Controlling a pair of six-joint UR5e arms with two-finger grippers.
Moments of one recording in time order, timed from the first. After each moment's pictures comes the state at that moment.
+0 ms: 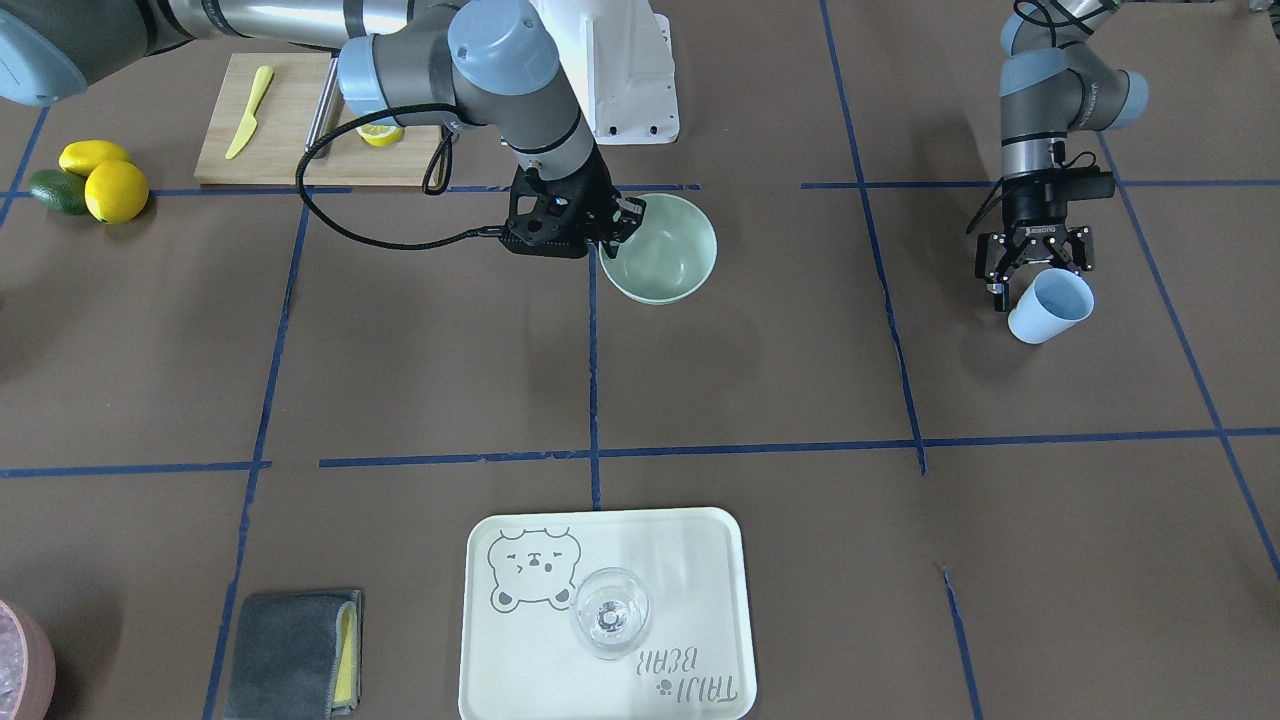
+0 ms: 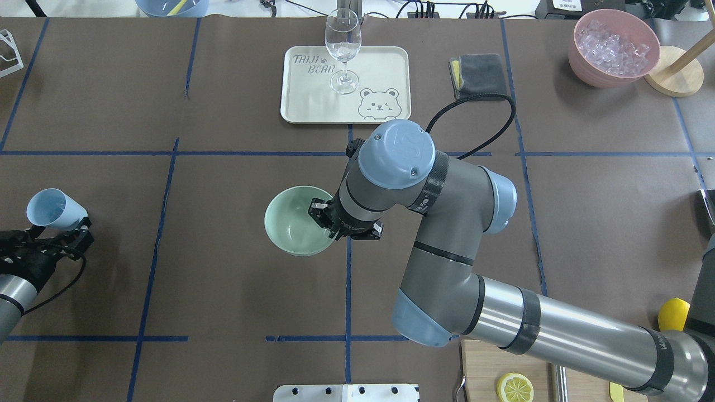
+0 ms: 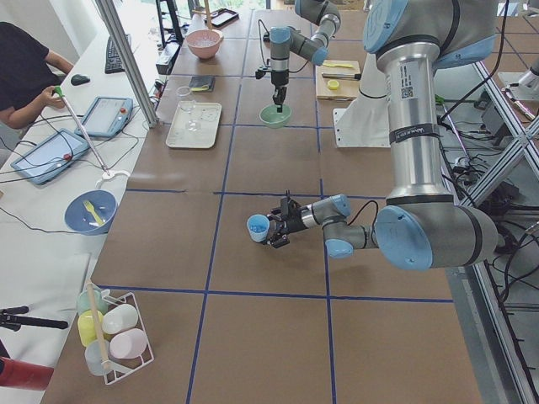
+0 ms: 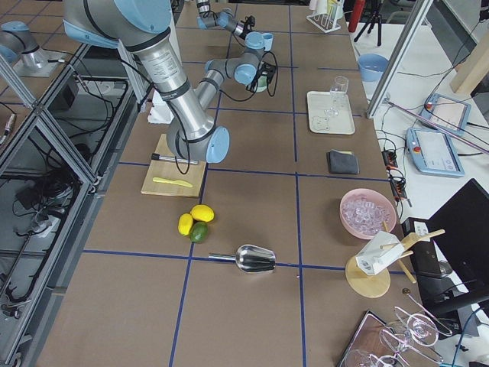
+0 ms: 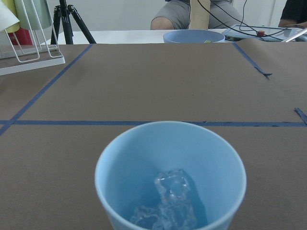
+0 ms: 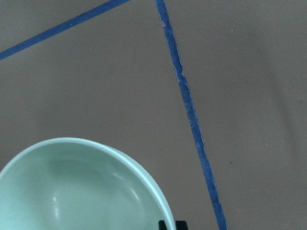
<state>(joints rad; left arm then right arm) -0.27 -1.32 -1.54 -2.79 -0.73 -1.36 0.46 -0.82 1.64 -1.39 1.98 1.62</state>
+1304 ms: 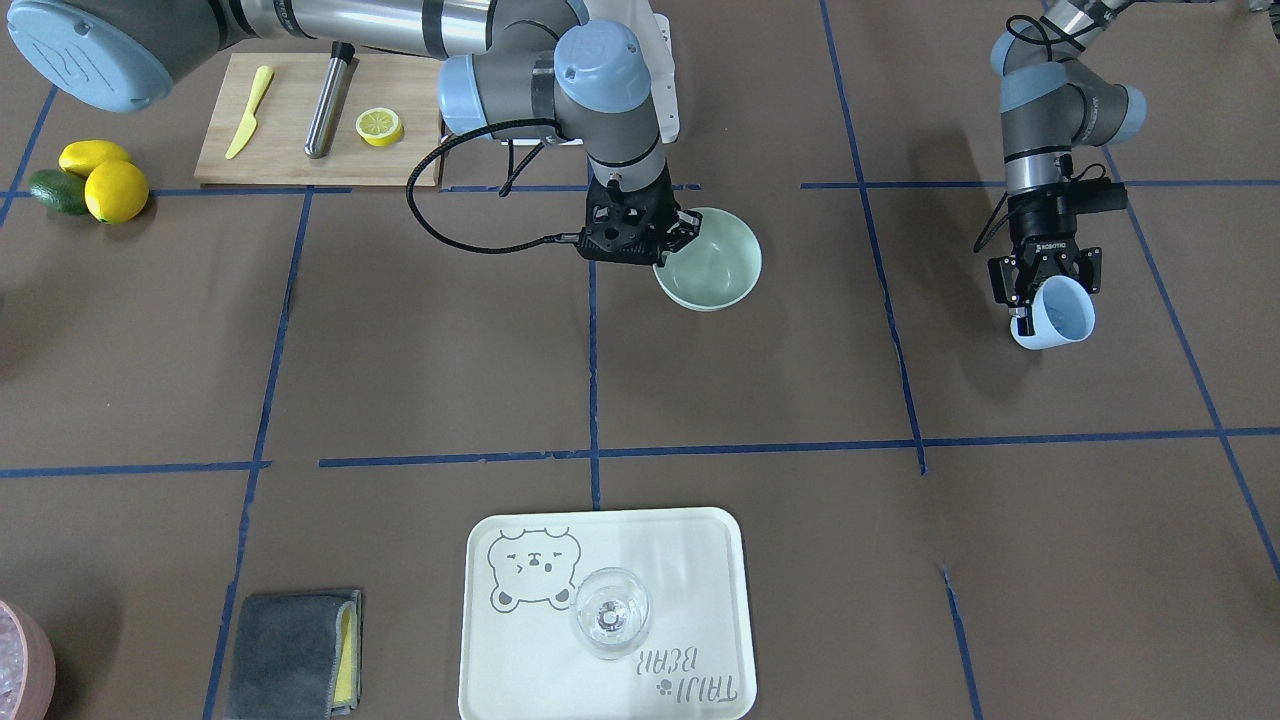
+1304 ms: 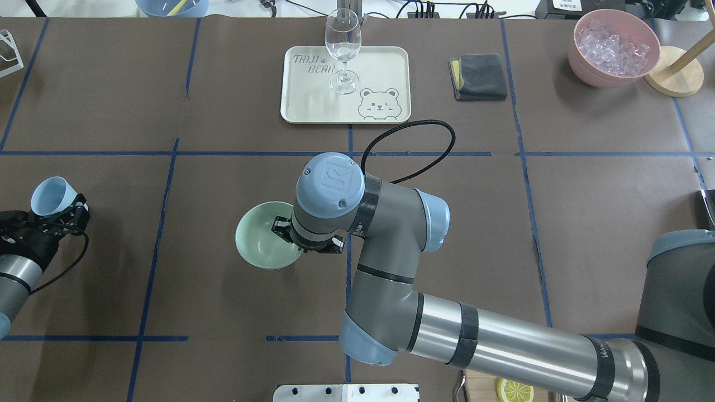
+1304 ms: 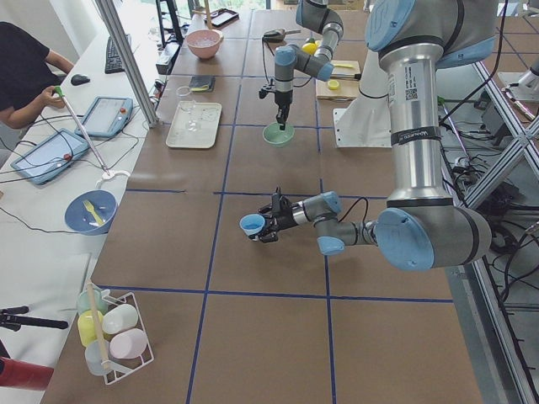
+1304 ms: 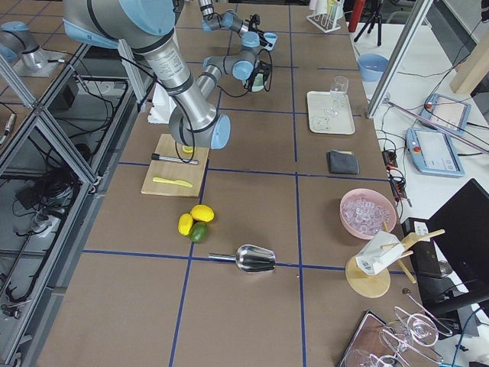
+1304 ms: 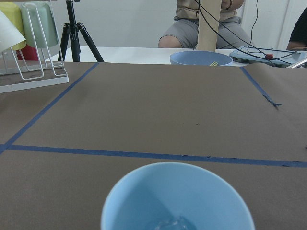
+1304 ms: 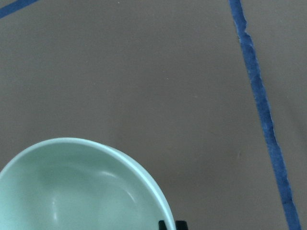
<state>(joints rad) -0.36 -1.37 -1.53 -2.79 -0.73 -1.32 0.39 -0.69 1.45 -1.36 1.87 1.63</state>
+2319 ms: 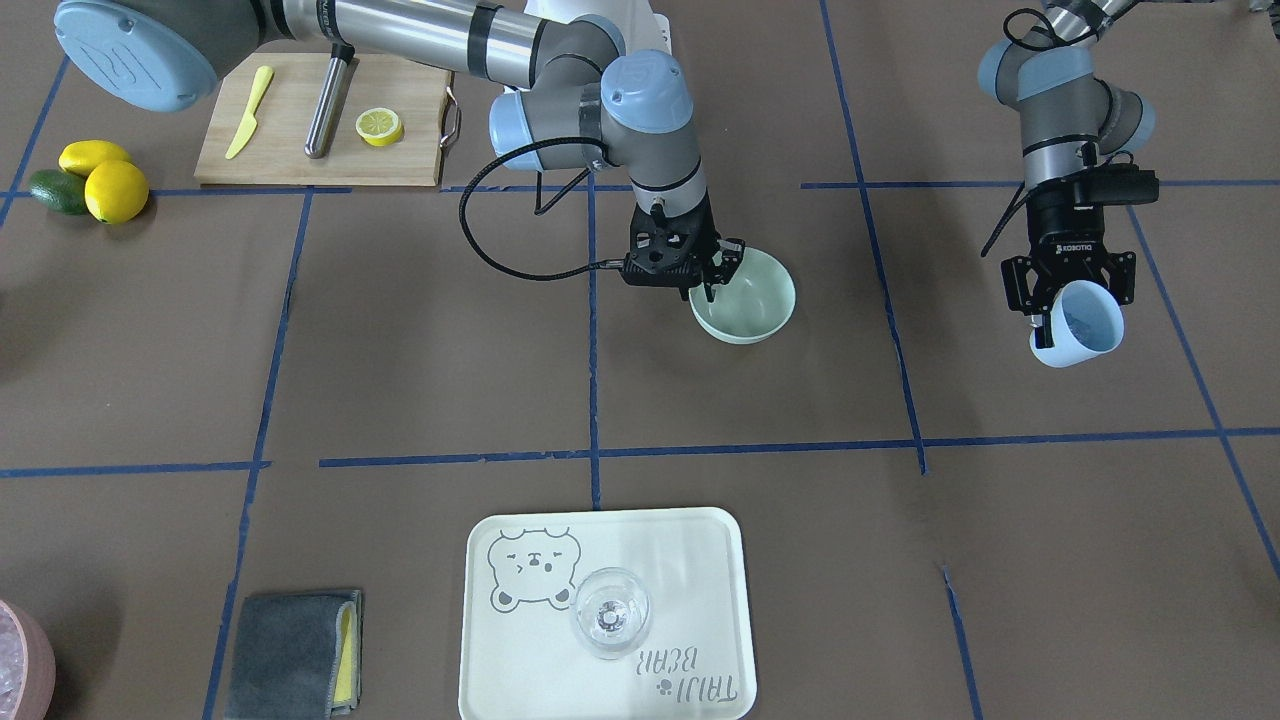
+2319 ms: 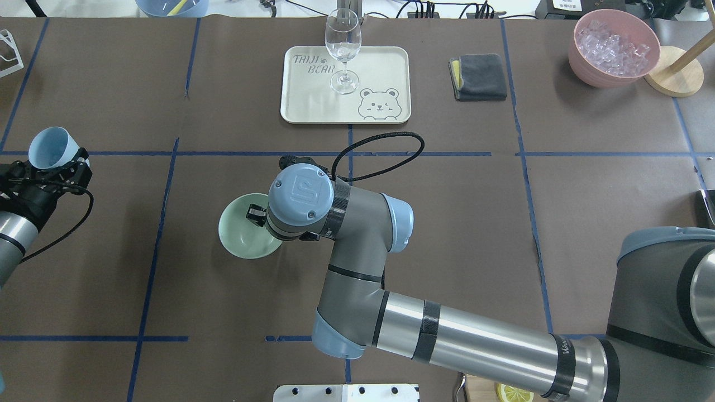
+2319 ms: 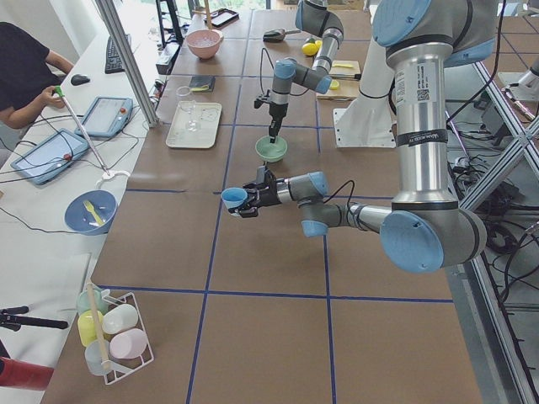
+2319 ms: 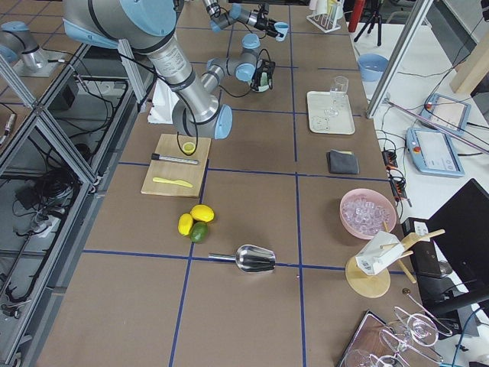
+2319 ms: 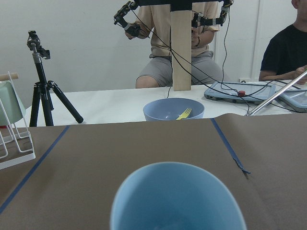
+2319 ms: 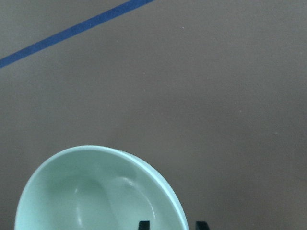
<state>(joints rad) -0.50 -1.43 -1.64 -2.85 -0.80 -1.02 0.37 -0.60 1.28 -1.20 1.75 1.64</state>
